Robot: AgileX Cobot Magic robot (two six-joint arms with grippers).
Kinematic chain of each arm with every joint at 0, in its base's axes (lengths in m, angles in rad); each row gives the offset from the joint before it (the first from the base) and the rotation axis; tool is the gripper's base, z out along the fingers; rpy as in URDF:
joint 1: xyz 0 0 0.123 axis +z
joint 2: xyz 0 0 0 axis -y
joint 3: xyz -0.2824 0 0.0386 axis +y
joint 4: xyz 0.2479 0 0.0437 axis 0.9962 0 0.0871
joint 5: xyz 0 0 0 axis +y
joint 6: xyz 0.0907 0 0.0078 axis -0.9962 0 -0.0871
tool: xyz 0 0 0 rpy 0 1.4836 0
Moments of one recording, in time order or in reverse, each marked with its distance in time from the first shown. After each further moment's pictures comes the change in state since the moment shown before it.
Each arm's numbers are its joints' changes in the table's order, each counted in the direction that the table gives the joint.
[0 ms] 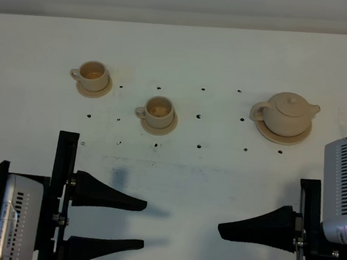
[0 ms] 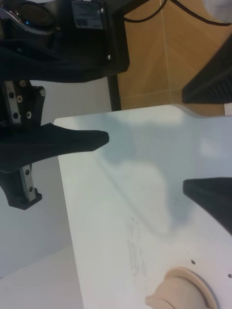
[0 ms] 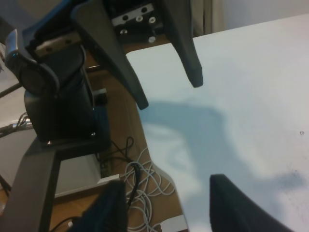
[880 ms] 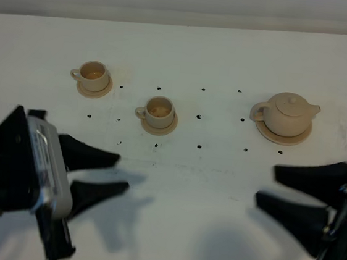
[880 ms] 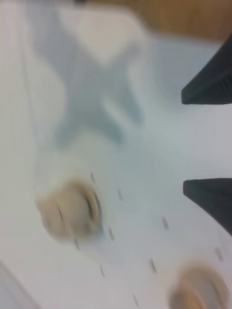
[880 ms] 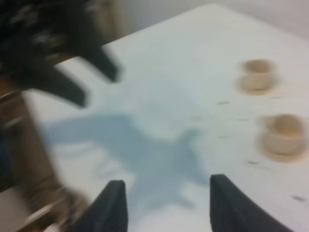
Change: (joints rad) left arm 0.000 0.025 -0.050 0.301 -0.368 0.550; right arm -0.182 0.120 -0.032 -0.237 -0.191 -0.403
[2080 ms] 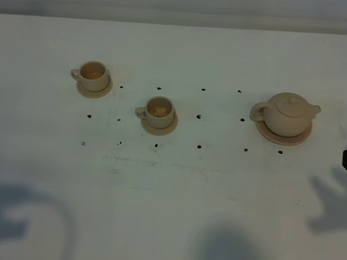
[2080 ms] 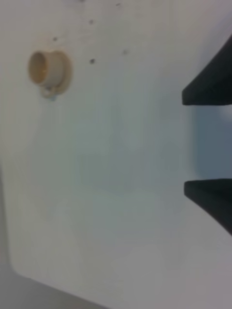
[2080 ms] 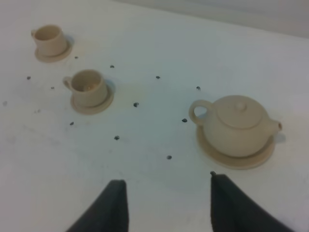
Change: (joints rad) left arm 0.511 0.667 -0.058 1.177 0.432 1.435; right arm -0.140 0.091 -0.085 -0.925 -0.051 -0.966
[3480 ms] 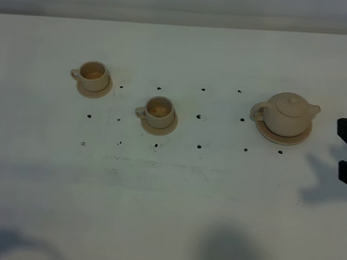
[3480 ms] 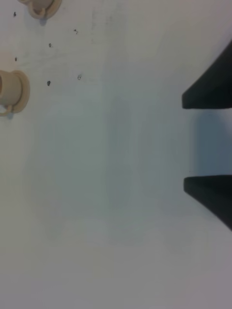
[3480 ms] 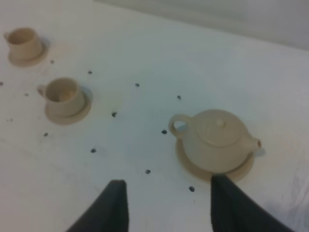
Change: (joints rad) left arm 0.000 0.265 0.087 -0.050 0.207 0.052; right arm 0.000 -0.215 -0.122 -0.097 -0.037 -0.055
